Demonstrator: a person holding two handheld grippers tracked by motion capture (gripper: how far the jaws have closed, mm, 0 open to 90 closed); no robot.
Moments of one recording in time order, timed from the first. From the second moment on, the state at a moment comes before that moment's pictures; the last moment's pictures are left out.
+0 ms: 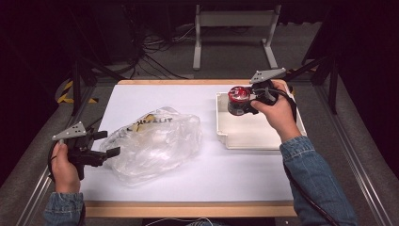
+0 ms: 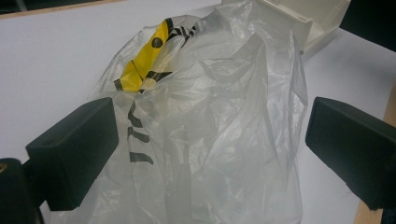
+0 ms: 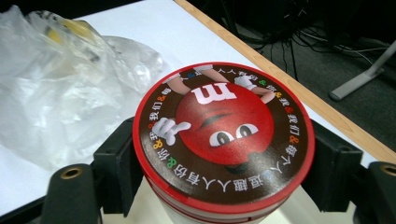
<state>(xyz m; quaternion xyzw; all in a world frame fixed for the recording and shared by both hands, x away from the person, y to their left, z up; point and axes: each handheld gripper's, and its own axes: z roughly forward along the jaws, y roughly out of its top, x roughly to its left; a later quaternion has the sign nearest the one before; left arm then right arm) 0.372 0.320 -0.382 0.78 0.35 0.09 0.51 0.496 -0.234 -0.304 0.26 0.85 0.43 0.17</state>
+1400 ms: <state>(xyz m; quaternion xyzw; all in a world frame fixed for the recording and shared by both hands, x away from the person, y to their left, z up) 0.378 0.313 -0.388 0.80 0.34 0.08 0.49 0.528 -0.220 -0.386 0.25 0.88 0.38 0.14</state>
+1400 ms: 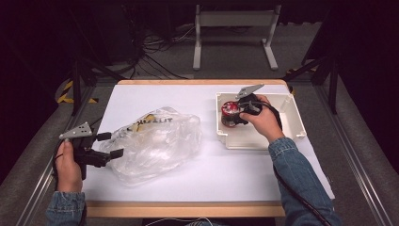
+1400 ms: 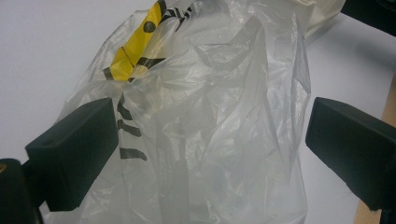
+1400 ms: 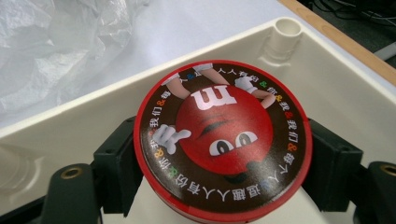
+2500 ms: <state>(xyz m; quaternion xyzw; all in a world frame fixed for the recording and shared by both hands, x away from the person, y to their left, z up) 0.377 0.312 -0.387 0.80 0.34 0.08 0.48 0.528 -0.212 -0.401 0.26 0.89 0.36 0.12</state>
